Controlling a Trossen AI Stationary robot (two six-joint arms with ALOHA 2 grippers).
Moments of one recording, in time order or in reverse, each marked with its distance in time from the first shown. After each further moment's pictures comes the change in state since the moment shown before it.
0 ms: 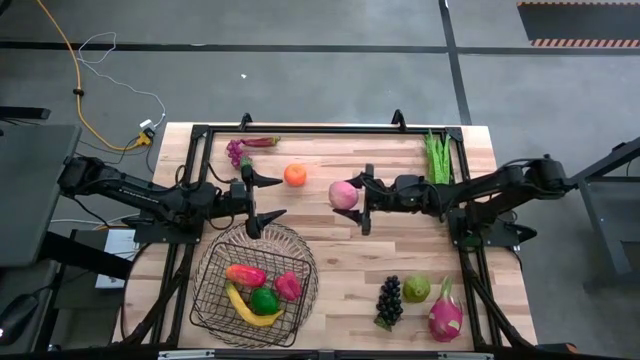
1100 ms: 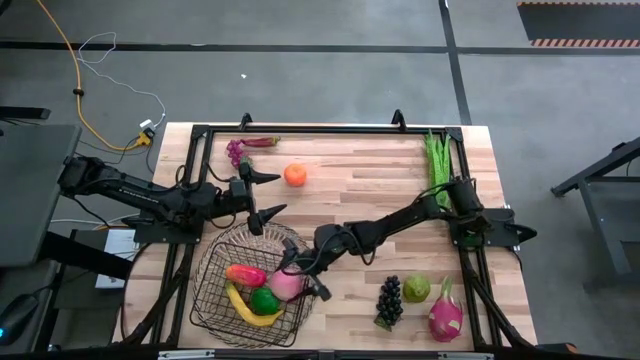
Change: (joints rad) left arm 0.000 0.000 0.000 -0.004 -0.083 0.016; right arm 0.218 0.736 0.726 -0.064 -0.542 -0.097
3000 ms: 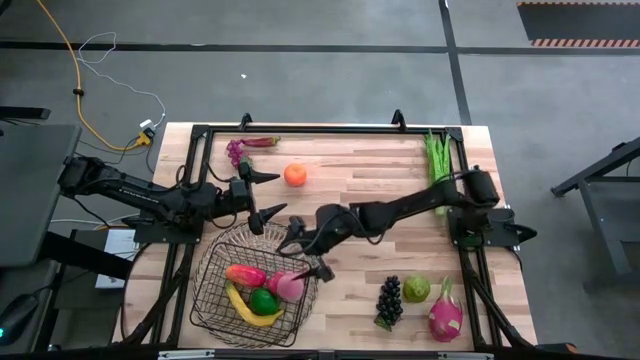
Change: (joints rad) left arm 0.000 0.000 0.000 -0.014 -0.018 0.011; right arm -0.070 -0.165 -0.002 -0.331 0.087 -0.068
